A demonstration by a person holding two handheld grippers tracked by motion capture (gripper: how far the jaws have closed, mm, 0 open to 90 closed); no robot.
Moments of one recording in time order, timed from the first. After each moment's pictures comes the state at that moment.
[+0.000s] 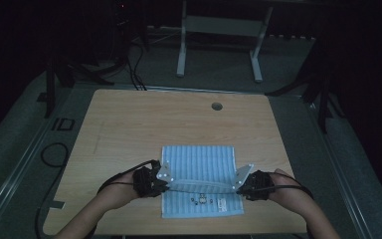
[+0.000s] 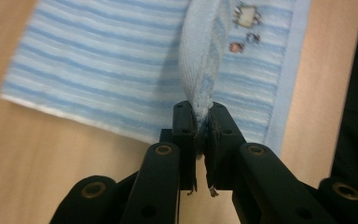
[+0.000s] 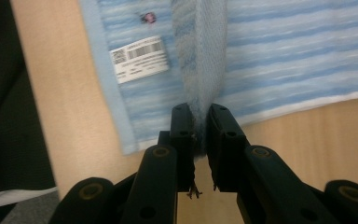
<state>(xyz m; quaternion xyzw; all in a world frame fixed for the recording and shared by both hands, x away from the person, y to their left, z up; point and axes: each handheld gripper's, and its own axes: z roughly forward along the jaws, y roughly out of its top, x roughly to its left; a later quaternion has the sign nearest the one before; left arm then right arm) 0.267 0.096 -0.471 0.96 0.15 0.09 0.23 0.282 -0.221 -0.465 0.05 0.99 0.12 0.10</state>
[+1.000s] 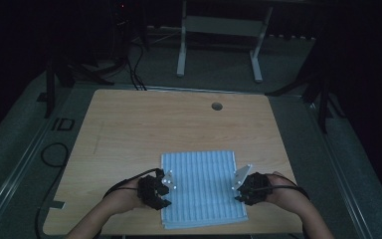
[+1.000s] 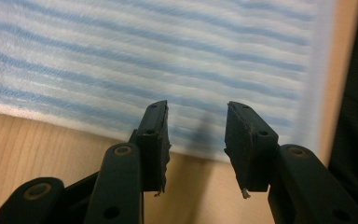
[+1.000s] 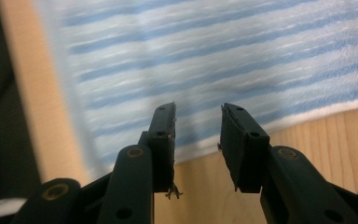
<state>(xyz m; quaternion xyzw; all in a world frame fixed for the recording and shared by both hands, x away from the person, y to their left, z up) 0.281 0.089 -0.512 0.97 0.15 0.02 0.20 0.300 -0.221 -0.488 0.07 0.99 0.13 0.06</state>
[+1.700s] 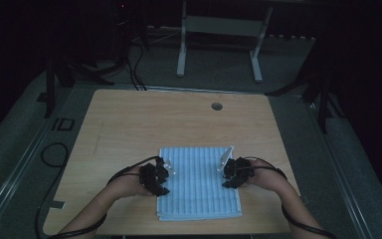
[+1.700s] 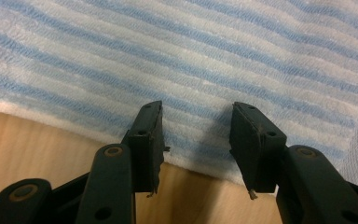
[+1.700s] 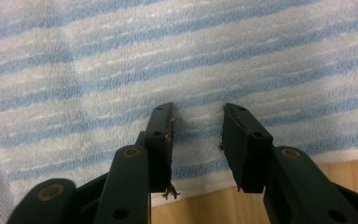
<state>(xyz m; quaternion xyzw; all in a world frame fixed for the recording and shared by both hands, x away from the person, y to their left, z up) 0.321 0.097 -0.521 0.97 0.18 0.01 0.17 0.361 -0.190 -0.518 0.08 0.99 0.12 0.02</state>
